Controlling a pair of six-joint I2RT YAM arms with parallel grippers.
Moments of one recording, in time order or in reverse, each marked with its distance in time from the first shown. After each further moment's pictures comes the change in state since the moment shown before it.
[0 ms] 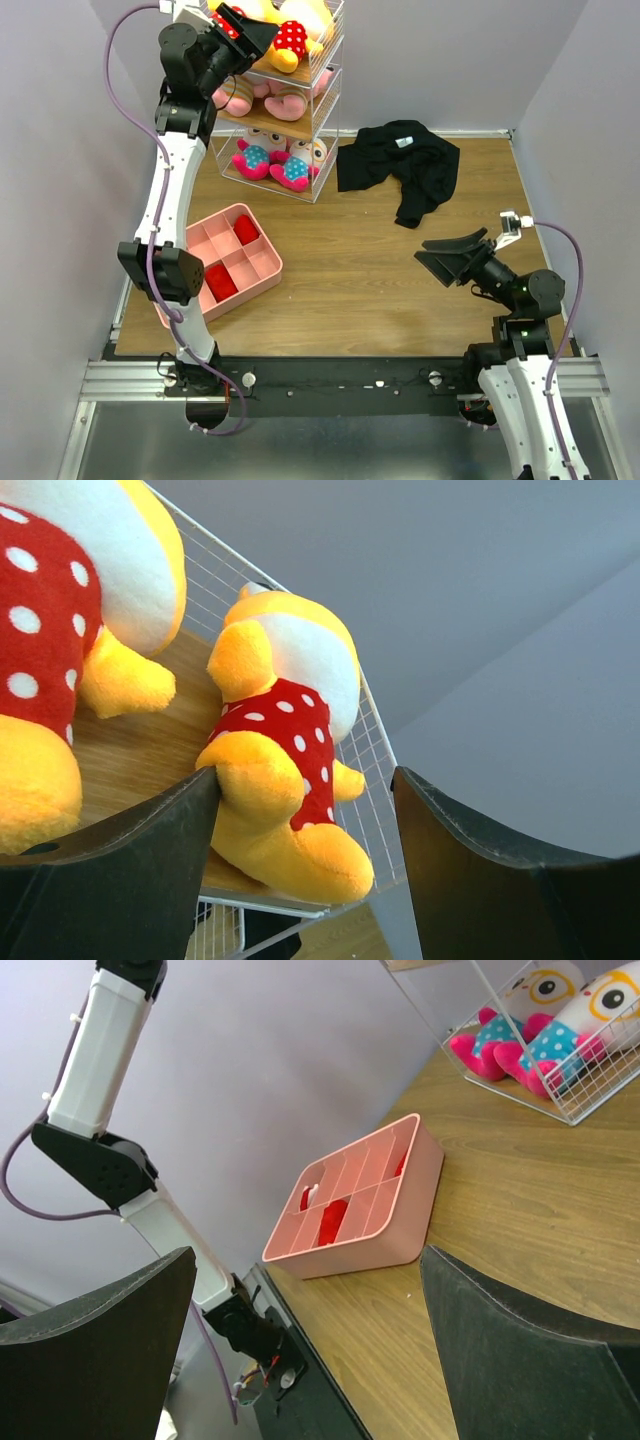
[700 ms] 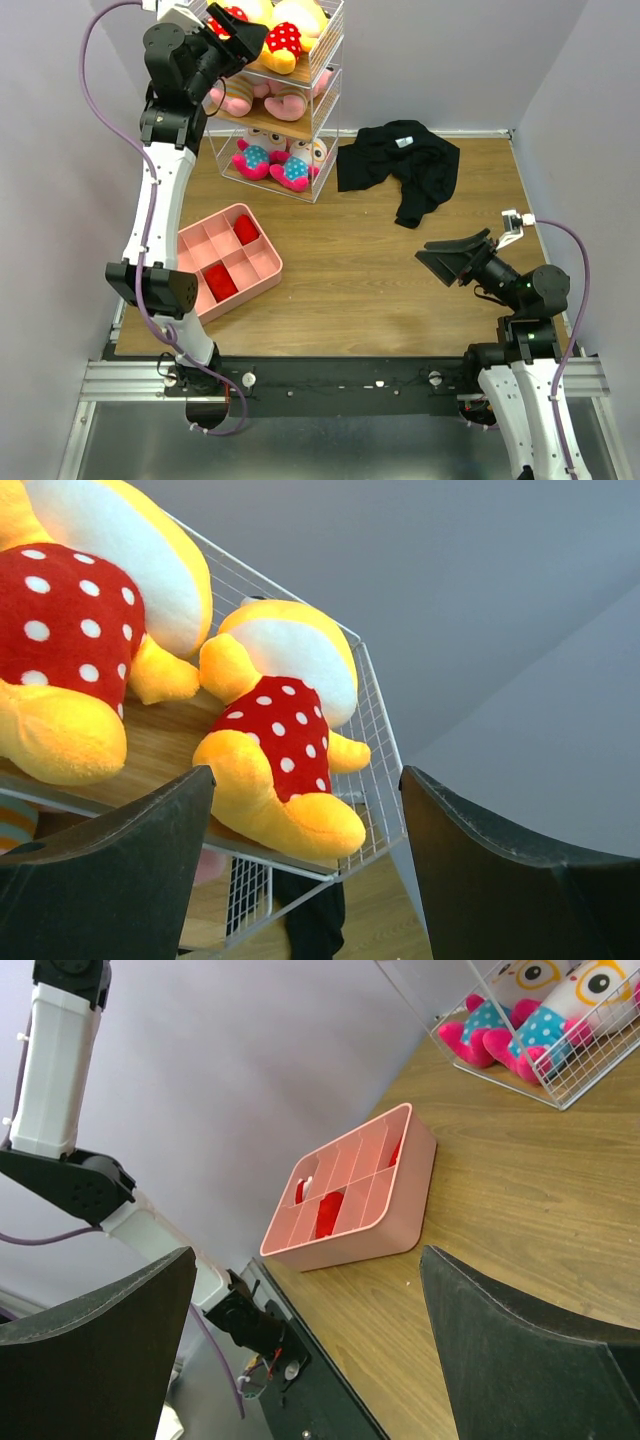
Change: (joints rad) left arm -0.003 -0.120 -0.032 -0.106 -0.085 0.127; right arm 0.000 -0.008 0.090 -0.173 0.008 -0.048
